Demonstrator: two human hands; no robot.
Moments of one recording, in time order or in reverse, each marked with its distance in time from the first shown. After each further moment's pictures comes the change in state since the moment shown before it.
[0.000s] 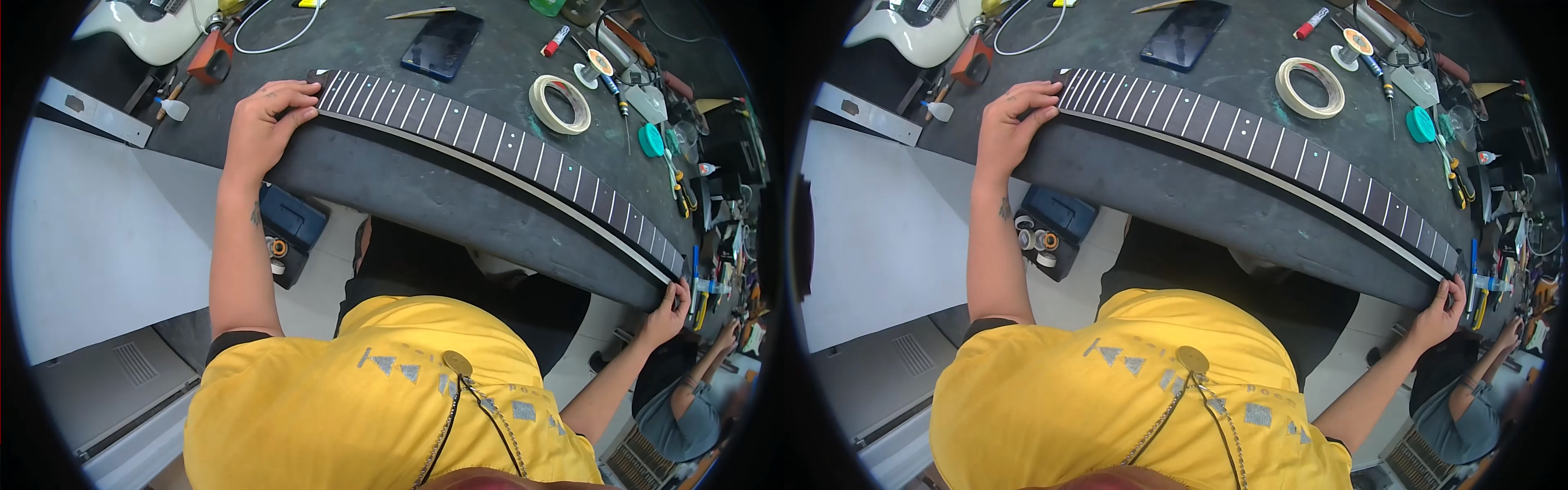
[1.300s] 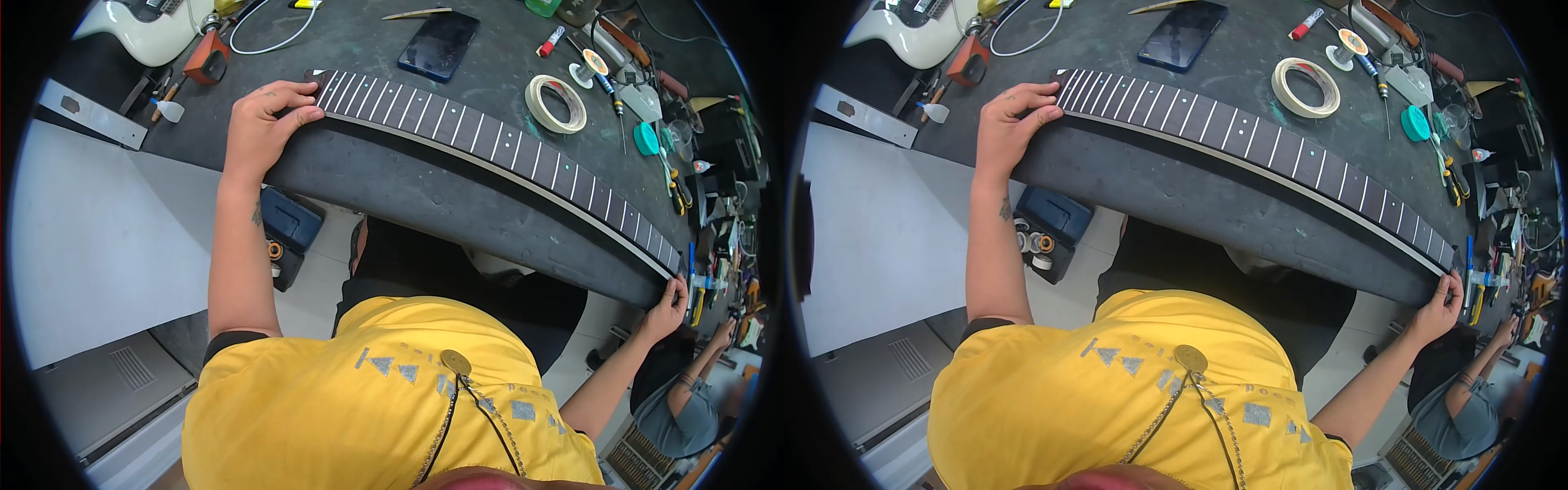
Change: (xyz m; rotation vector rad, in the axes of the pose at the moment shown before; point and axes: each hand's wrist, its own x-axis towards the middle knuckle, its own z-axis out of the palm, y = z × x) left_hand 0.001 0.011 0.003 -0.011 0.027 -0.070; right_hand 0.005 0.006 0.002 0.167 0.037 0.090
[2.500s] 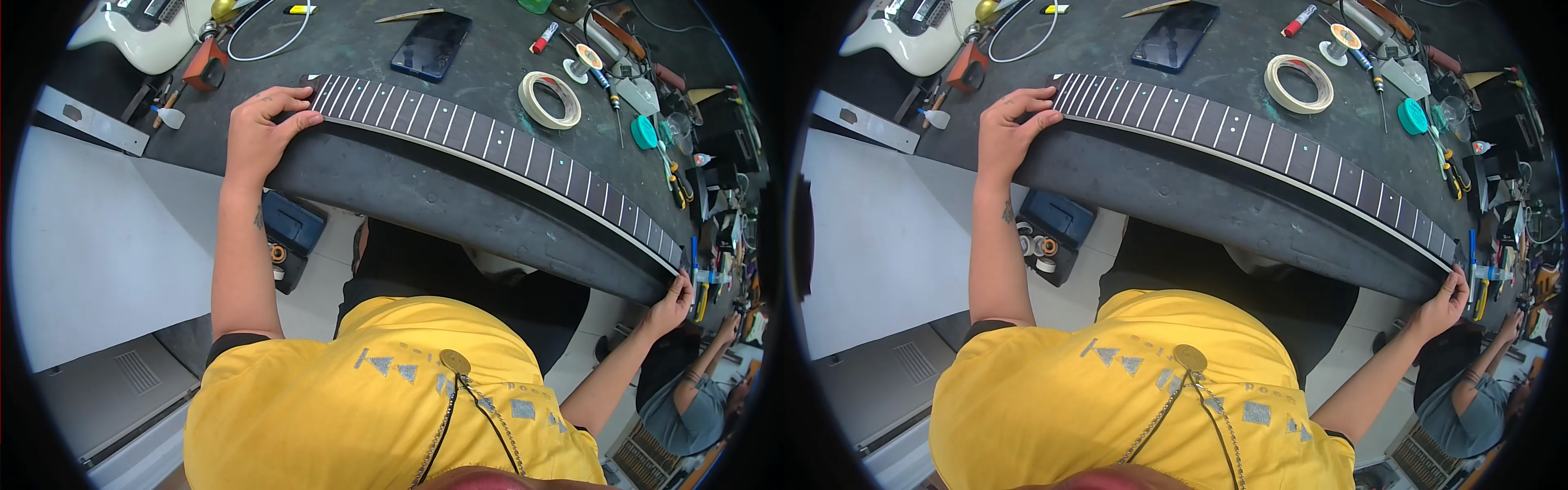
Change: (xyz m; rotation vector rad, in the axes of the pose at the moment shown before) left_hand 0.000 0.004 0.004 0.020 0.033 -0.031; right_hand 0.002 0.008 0.001 0.115 0.030 0.025
